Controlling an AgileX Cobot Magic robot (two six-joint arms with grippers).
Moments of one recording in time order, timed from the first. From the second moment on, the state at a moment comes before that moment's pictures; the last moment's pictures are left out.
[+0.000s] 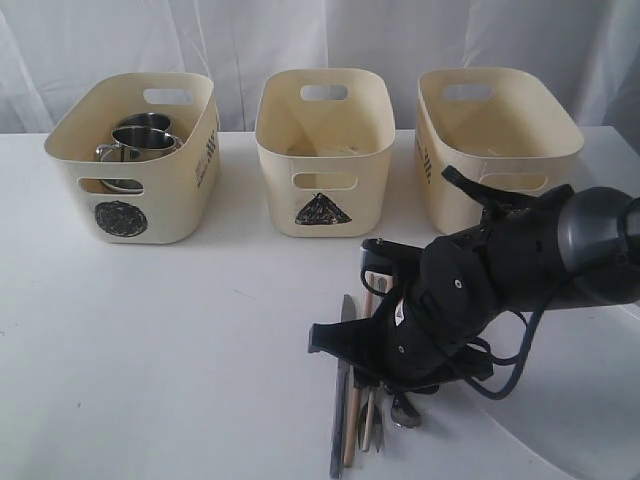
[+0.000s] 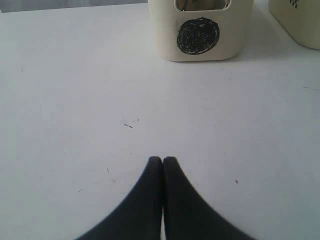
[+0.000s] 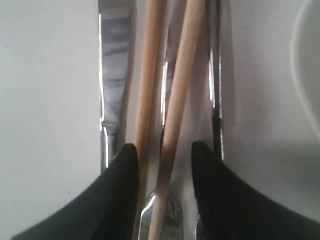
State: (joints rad) left arm 0.09 0.00 0.02 -0.40 0.42 0.45; right arm 0.51 1.77 -0.86 0.15 0.38 0.56
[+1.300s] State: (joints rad) left arm 0.09 0.00 0.02 -0.40 0.42 0.45; right arm 0.51 1.67 -0.86 0.15 0.38 0.54
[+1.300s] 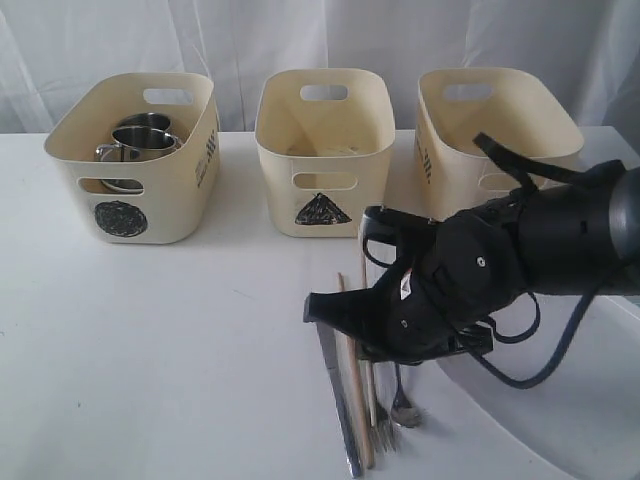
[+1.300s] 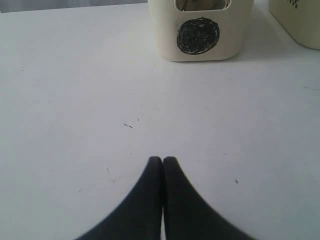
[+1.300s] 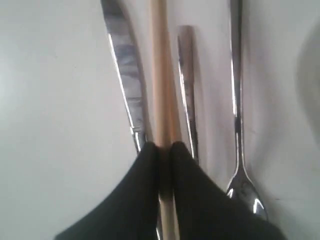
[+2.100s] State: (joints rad) left arm 0.09 0.00 0.02 -0.40 0.42 0.45; right arm 0.51 1.46 -0.93 0.15 -0.07 0.06
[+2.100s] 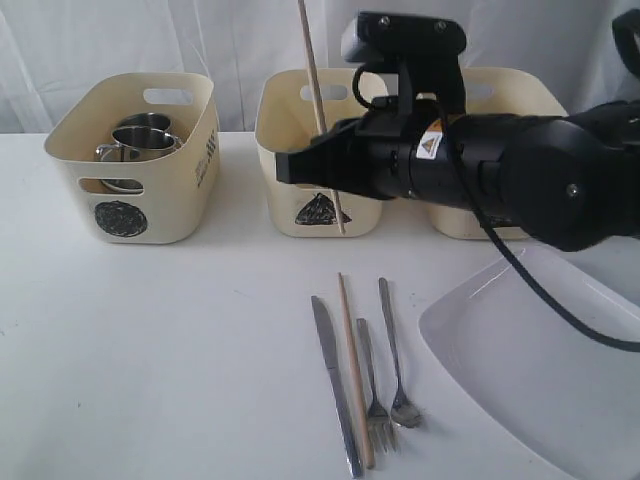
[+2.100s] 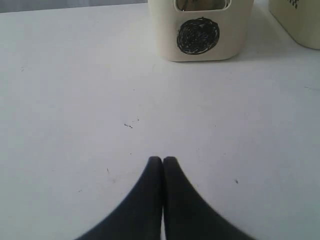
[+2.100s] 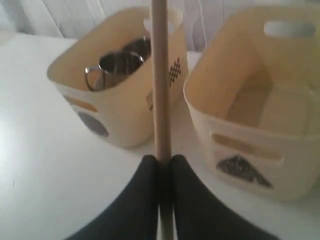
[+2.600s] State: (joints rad) left arm 0.09 0.00 0.02 -0.40 0.42 0.45; right arm 0.40 1.70 -1.14 0.15 -0.27 -0.14
